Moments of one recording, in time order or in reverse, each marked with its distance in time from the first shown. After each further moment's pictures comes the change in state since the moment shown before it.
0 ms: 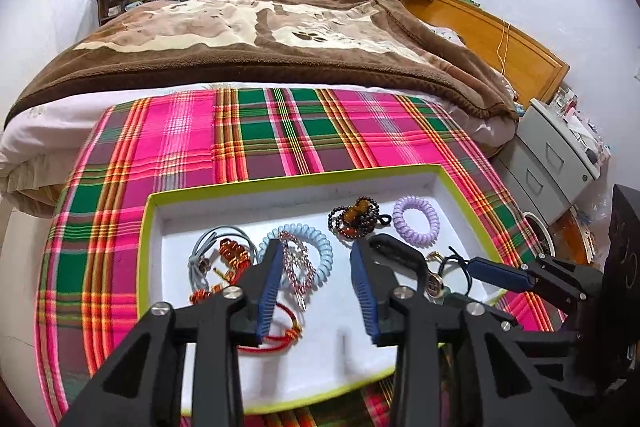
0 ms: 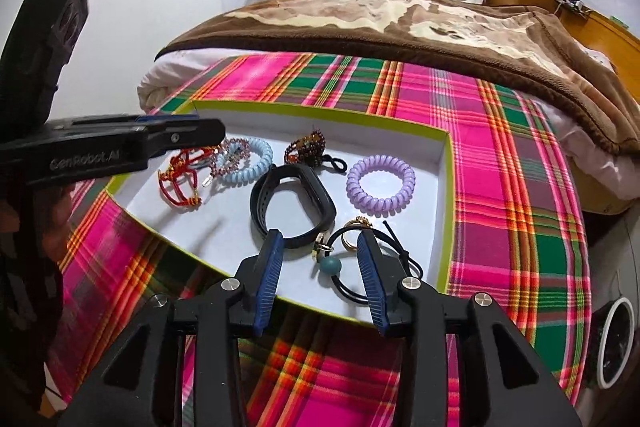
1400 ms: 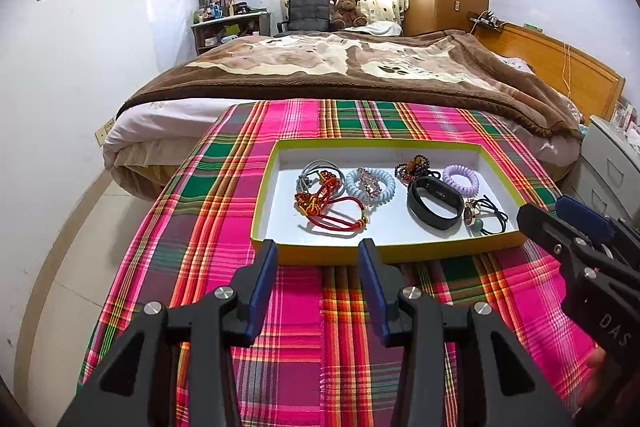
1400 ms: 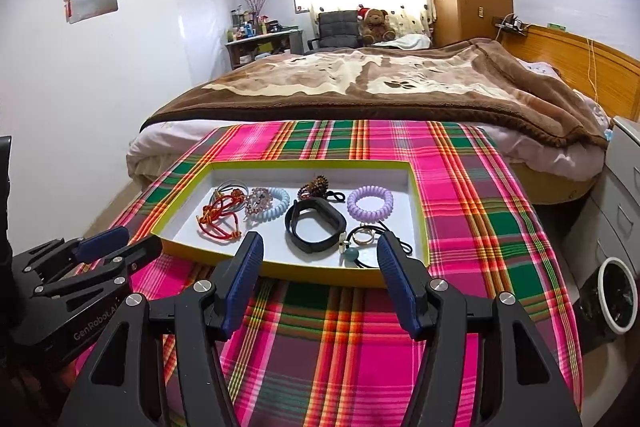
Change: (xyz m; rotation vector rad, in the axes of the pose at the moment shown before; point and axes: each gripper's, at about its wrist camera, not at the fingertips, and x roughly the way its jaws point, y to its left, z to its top) left arm -0.074 -0.024 -0.090 -0.074 -0.161 0.365; right arm -0.070 0.041 -0.031 0.125 -0.249 -0.119
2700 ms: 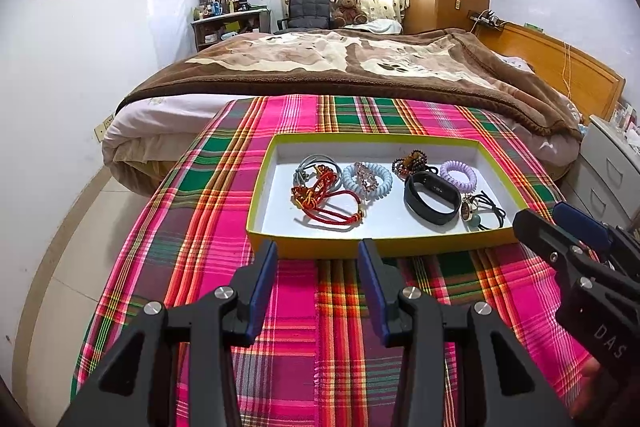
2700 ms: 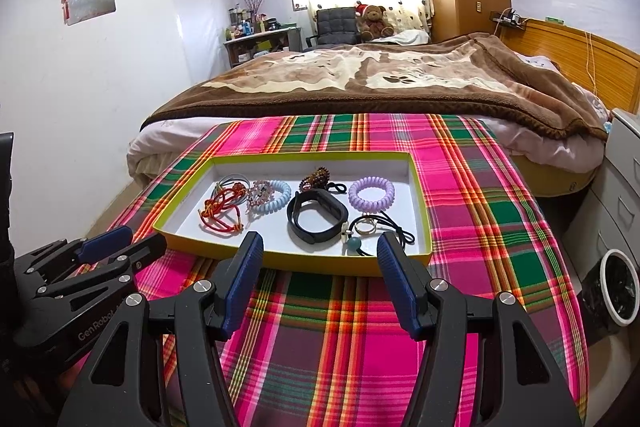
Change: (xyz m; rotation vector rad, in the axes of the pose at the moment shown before) left arm -0.001 -0.001 -0.004 -0.009 0.010 -0.003; right arm -0.002 0.002 -0.007 0.016 0.009 0.001
